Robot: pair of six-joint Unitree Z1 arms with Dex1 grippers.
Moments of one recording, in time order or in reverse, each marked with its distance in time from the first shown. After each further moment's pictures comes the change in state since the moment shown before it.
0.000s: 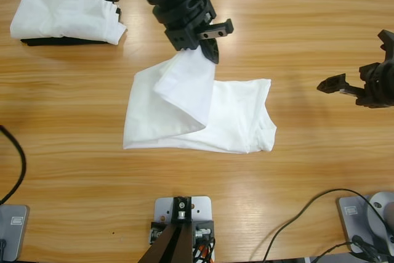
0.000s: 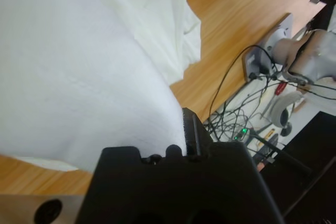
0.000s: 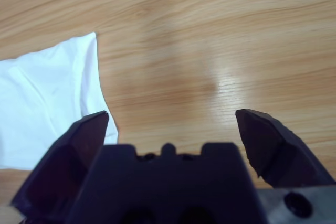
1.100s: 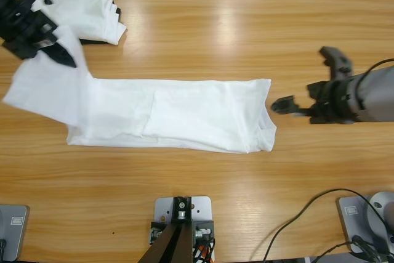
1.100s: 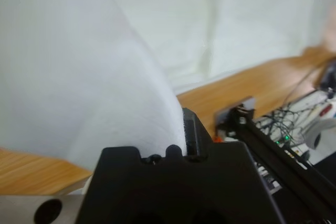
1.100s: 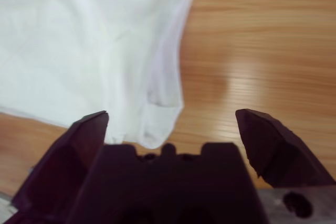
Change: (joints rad) arm 0 0.397 -0.474 0.877 -0.207 0.122 0.187; arm 1 0.311 0.072 0.005 -0.094 0.017 0.114
